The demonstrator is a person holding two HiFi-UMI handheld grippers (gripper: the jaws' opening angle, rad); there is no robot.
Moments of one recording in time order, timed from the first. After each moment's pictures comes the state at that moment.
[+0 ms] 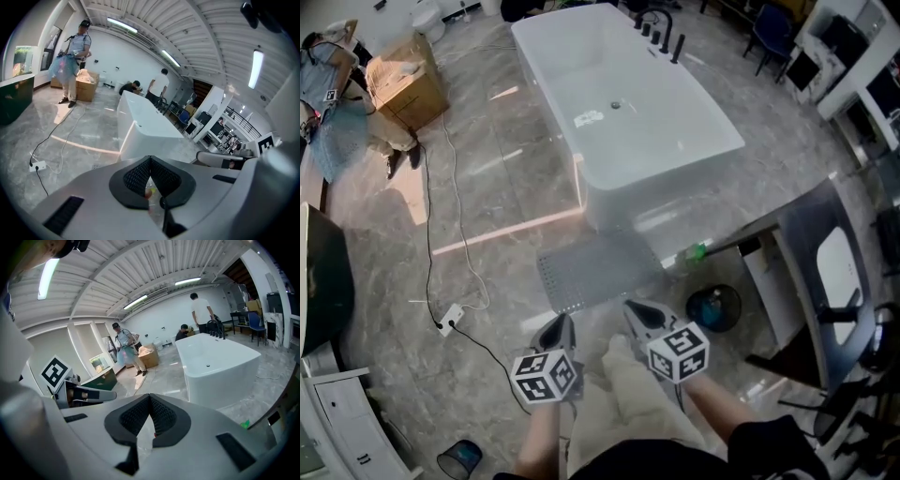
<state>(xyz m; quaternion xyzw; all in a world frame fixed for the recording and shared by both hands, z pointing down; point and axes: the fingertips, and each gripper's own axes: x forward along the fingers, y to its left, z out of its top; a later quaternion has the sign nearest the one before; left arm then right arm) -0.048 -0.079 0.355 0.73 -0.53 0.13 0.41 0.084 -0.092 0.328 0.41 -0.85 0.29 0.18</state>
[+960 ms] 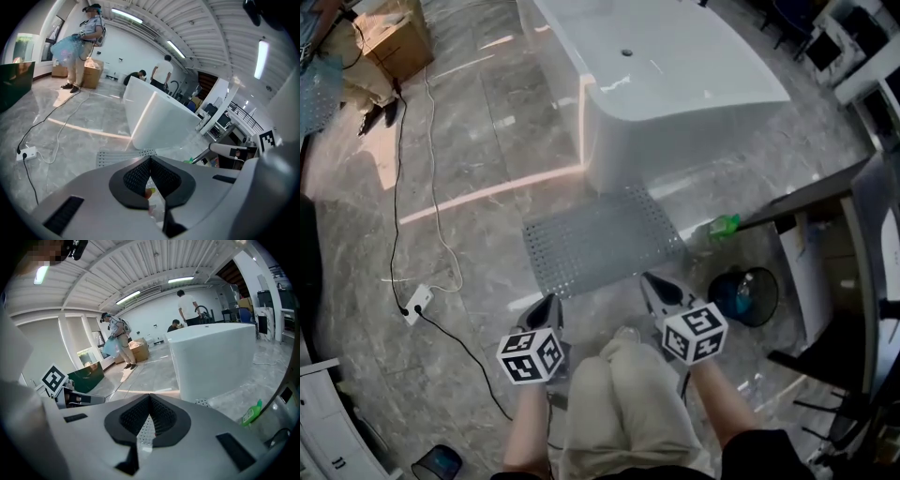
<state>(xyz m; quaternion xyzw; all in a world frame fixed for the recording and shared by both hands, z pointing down) -0.098 -0.088 0.664 0.72 -0.53 0.16 0.42 0.090 -0.116 0.613 0.45 -0.82 0.29 0.19</state>
